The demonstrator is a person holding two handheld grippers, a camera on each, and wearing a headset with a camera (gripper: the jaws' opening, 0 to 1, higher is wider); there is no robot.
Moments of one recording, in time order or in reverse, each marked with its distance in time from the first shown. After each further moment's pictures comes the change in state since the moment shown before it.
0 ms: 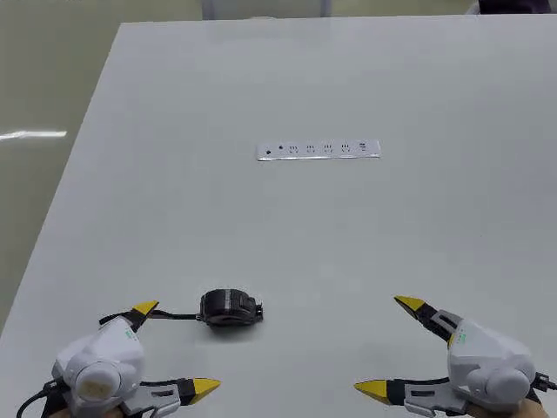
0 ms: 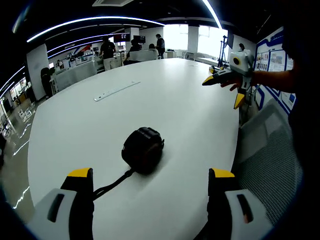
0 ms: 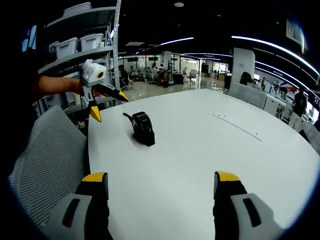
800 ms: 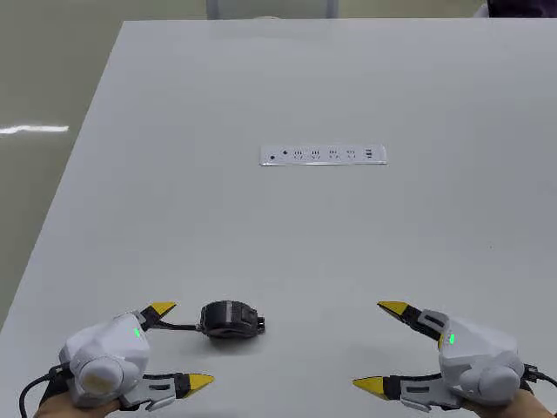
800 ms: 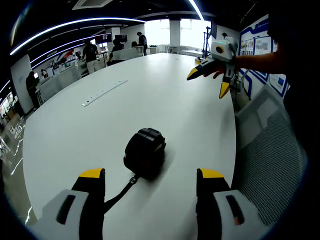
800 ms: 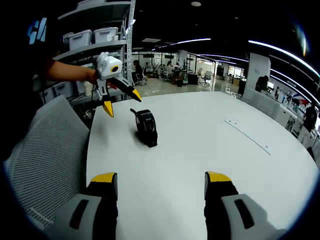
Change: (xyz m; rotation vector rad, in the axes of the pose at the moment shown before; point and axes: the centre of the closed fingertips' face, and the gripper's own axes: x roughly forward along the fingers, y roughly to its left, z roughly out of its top) left arm 0.020 0.011 0.002 0.132 0.033 -0.109; right arm 0.028 -0.011 0.005 -0.107 0.017 0.102
